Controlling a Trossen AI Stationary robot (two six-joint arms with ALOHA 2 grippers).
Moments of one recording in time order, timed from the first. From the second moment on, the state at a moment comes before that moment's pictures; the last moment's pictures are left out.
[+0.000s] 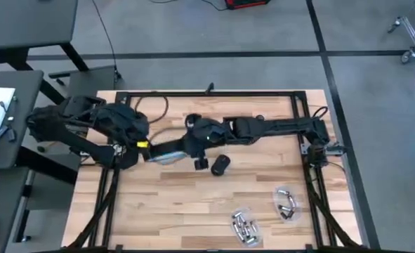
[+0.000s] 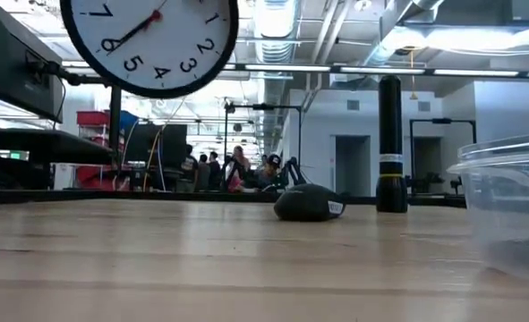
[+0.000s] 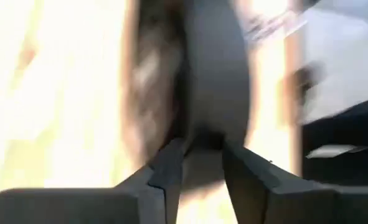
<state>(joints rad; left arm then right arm) -0.12 1.14 1.66 -1.39 -0.07 -0.29 0.04 1.96 1.97 -0.60 0.04 -0.16</state>
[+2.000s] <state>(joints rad) -0.12 1.06 1.70 -1.43 -0.25 -0.15 -0.17 2.44 1.98 -0.21 -0.39 0.91</state>
